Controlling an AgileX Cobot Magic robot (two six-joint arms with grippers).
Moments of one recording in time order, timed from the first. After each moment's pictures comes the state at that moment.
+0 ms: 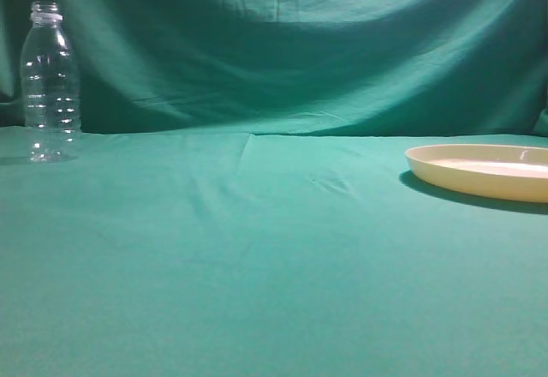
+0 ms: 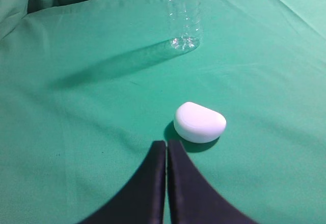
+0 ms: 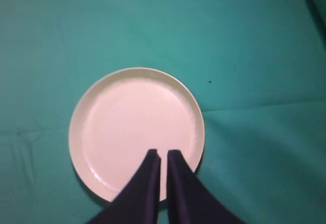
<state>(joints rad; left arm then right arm) 0.00 -0.02 0.02 0.06 0.35 0.14 0.05 1.22 -1.14 0.05 0.91 0.13</state>
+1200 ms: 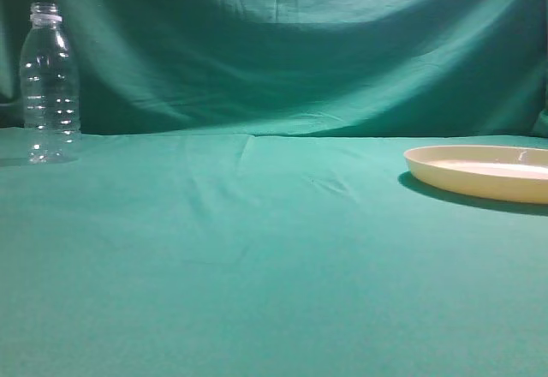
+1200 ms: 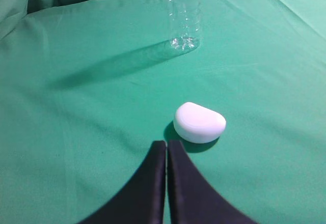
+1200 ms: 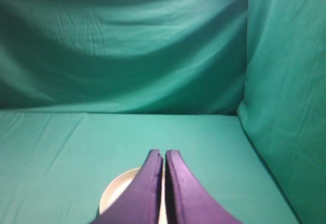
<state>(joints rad) 0.00 -0.02 0.02 0.06 0.35 0.14 0.05 0.04 -0.70 0.05 0.83 -0.03</state>
